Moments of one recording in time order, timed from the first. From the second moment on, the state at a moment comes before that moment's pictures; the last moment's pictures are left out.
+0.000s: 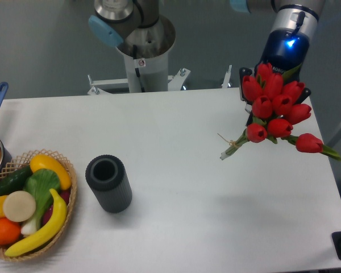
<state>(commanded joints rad) 2.94 -1.71 -1.69 -0.84 0.49 0.98</state>
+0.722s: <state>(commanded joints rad) 2.93 -1.64 -1.68 -0.86 0.74 0.90</state>
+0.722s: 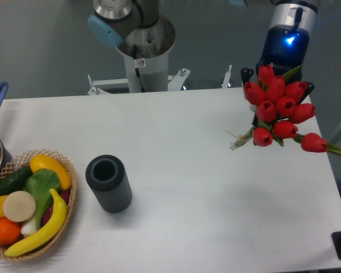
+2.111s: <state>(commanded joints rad) 2.41 -2.00 -1.65 -0.86 1.92 0.91</state>
